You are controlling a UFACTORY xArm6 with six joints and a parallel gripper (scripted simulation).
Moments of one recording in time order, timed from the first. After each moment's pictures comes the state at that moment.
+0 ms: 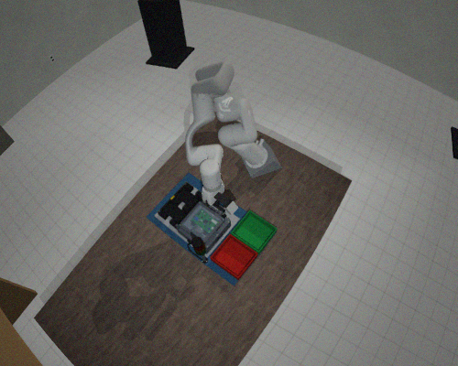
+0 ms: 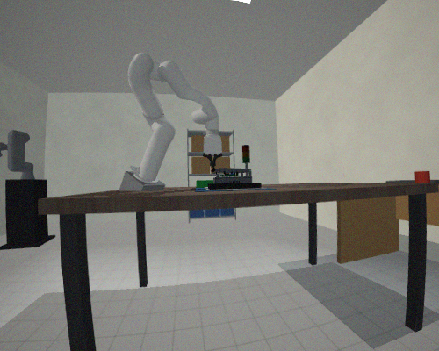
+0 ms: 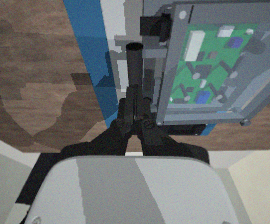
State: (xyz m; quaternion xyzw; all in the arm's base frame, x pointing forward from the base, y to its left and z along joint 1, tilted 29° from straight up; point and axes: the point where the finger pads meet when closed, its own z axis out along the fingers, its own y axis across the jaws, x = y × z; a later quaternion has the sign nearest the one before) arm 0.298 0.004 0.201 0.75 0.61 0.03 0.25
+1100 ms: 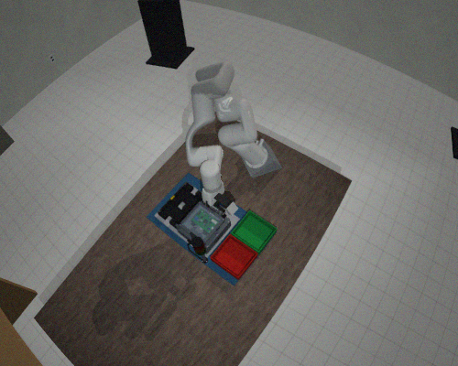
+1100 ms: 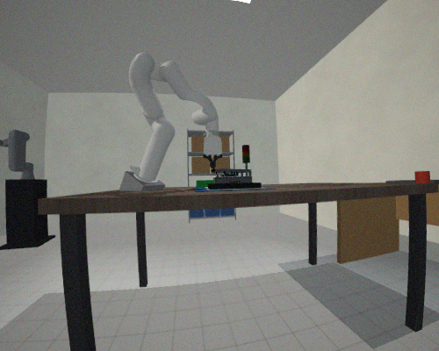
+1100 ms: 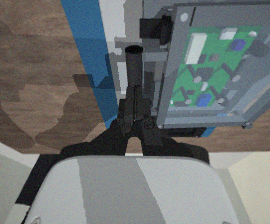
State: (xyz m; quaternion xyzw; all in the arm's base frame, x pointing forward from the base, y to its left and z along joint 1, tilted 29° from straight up) arm 0.301 0.002 0.196 0.75 0.61 0.03 0.25
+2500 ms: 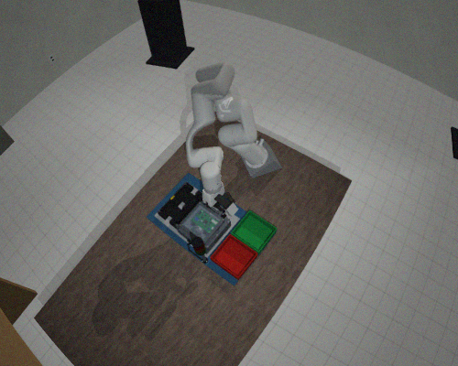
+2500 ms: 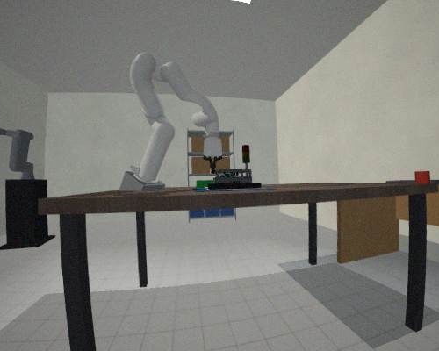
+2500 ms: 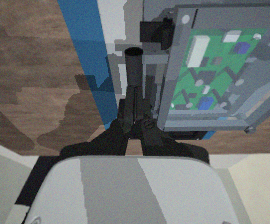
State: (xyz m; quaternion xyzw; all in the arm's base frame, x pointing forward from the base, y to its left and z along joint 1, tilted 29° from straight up) arm 0.304 -0.001 0.189 0.75 0.61 0.03 0.25
